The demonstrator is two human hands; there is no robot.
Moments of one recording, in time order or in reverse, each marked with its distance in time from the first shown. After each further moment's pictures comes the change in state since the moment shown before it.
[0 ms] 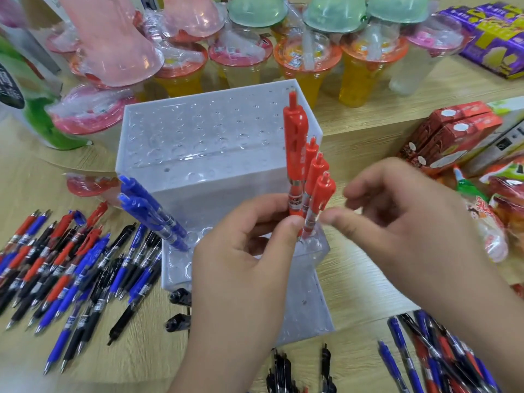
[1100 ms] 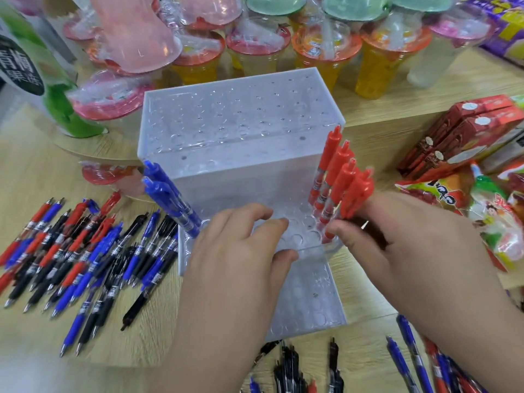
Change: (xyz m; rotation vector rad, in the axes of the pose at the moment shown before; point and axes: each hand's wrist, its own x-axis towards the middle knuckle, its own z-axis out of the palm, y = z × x) left_hand -0.005 -0.034 -0.035 0.990 -0.140 0.302; right_hand -0.018 -0.001 0.014 -0.426 -0.042 -0.226
